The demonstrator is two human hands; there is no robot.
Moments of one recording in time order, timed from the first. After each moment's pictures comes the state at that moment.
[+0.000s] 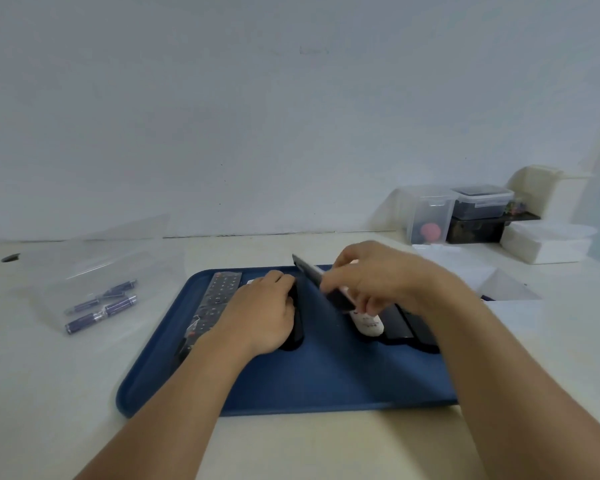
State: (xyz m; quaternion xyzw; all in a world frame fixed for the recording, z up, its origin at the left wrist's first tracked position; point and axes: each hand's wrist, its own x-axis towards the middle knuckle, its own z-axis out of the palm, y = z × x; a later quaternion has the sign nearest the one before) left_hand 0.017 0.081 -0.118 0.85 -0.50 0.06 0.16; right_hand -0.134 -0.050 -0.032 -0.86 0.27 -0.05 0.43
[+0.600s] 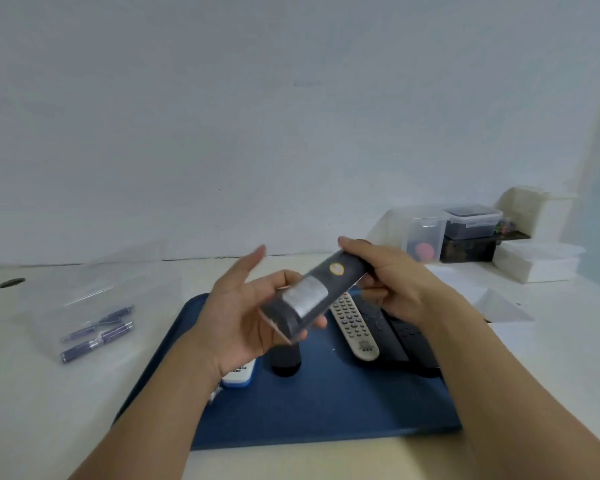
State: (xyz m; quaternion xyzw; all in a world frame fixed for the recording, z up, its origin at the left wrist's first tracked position) left_hand -0.022 0.105 -0.045 0.43 -0.28 -0.50 0.70; right_hand -0.123 -0.090 -0.041 -0.62 0.18 -0.21 0.73
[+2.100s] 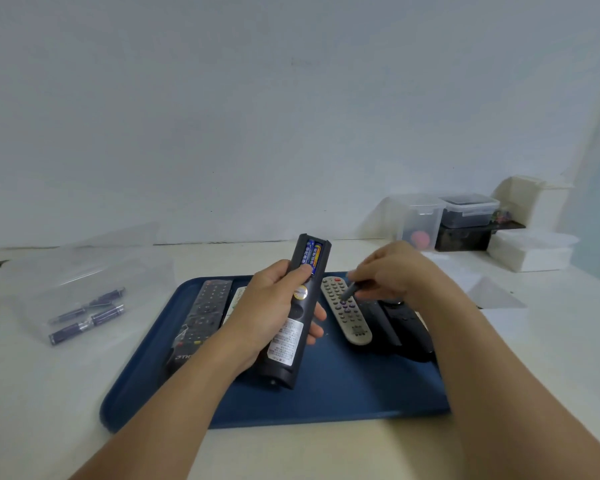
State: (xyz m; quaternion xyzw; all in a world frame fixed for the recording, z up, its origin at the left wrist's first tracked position) left_hand -0.037 0.077 -0.074 0.63 -0.33 -0.29 0.64; right_hand -0.129 -0.100 -0.050 -0.72 0.36 -0.19 0.56
